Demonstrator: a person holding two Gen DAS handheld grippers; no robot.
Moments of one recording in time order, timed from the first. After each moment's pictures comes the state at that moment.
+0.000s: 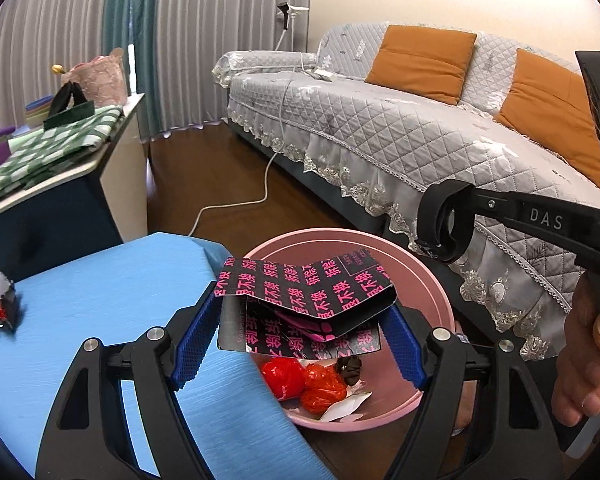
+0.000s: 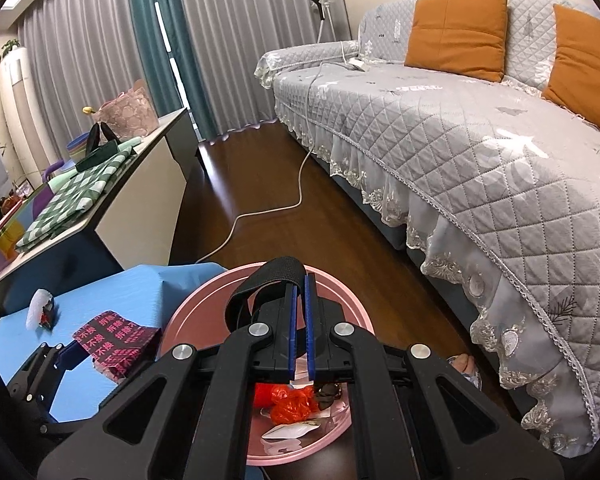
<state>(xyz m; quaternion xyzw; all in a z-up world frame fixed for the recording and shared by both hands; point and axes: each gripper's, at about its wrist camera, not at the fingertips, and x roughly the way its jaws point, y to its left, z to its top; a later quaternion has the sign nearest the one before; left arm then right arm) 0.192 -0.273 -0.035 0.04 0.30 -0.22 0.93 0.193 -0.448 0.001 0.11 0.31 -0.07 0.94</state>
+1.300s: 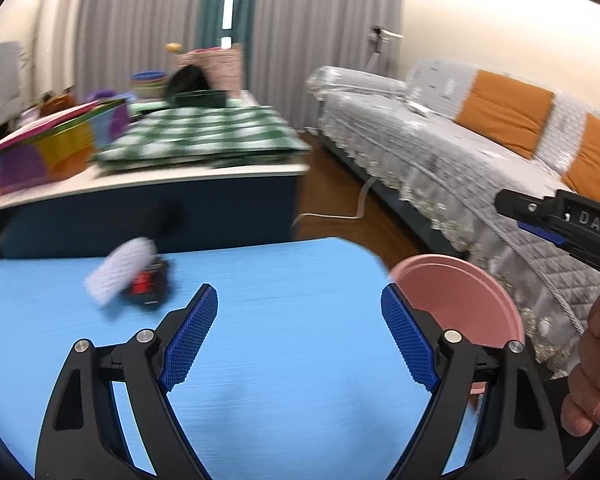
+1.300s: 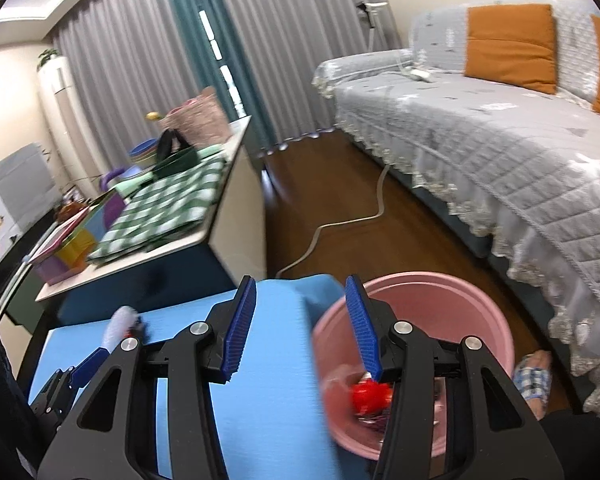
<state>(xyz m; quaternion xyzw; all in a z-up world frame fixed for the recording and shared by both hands) 0.185 -0.099 0.001 -0.03 0.29 -0.08 0.95 0.210 -0.313 0.037 0.13 0.29 0.02 0.95</state>
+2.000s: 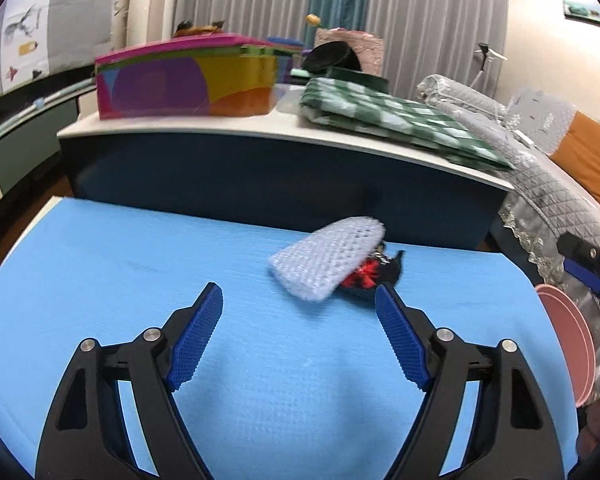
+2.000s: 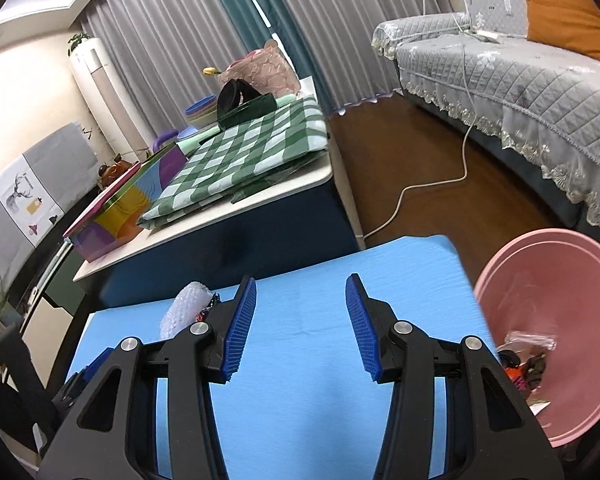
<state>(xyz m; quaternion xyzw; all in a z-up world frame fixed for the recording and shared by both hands) 0.211 0.057 -0.036 -0.09 0.32 0.06 0.94 0.259 -0.198 -0.010 0.16 0.33 0.11 0.92</state>
